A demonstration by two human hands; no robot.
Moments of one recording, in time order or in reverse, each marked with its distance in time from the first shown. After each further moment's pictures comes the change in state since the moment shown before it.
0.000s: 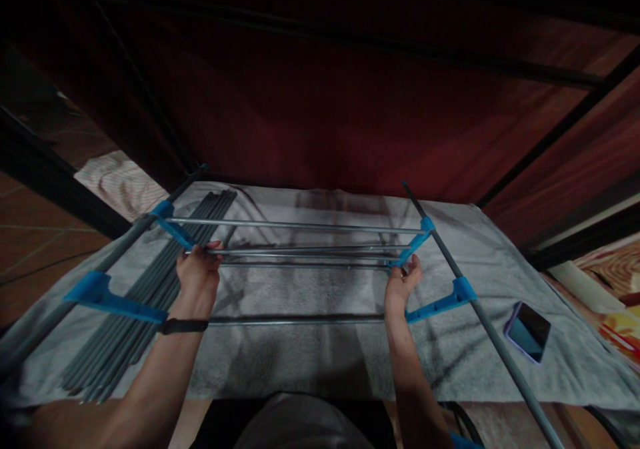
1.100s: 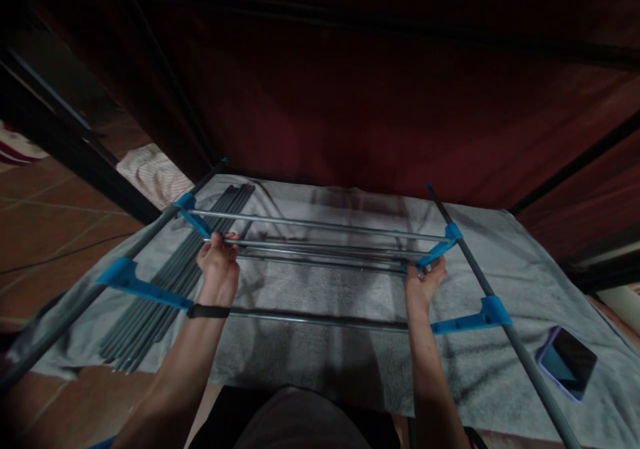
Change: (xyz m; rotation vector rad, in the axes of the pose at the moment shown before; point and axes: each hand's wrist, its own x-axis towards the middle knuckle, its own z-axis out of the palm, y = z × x) left_hand -0.014 -0.001 0.012 -0.086 0.085 0.057; right_hand 0.031 -0.004 -0.002 0.000 -0.162 -0.028
